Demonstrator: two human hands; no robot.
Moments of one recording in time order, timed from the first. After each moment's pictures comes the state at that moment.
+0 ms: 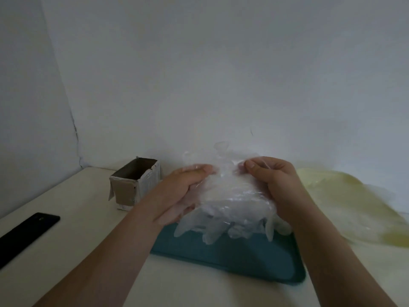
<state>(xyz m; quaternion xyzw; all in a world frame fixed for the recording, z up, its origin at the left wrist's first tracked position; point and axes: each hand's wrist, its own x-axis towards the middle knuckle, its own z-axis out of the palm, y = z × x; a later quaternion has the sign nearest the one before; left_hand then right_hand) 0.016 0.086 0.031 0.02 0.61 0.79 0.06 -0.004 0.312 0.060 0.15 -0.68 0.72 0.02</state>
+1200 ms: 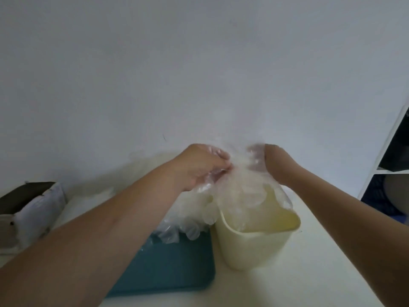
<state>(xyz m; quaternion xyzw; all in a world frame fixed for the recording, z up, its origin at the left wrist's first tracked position) -0.055 0.313 0.105 0.09 0.73 0.66 0.11 -0.079 0.538 0.088 0.01 -0.92 0.37 0.13</state>
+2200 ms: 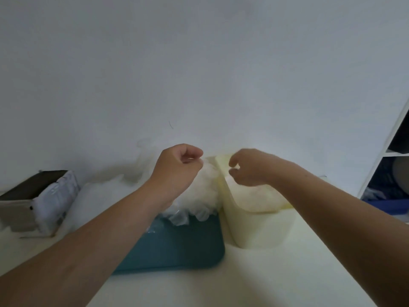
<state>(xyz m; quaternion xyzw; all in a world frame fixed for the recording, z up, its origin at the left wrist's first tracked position) -0.016 0.256 0.057 0.07 0.80 0.58 -0.12 -0.032 0.454 0.089 0.07 -1.00 0.02 -0.01</state>
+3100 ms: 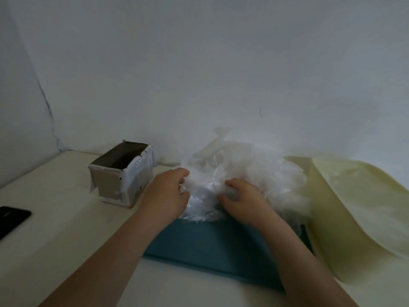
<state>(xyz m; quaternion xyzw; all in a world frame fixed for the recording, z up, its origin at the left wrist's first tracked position) -0.021 0.058 -0.041 -0.04 0.93 0.34 -0.15 -0.071 0.269 -0.045 0.12 -0.95 0.28 -0.02</state>
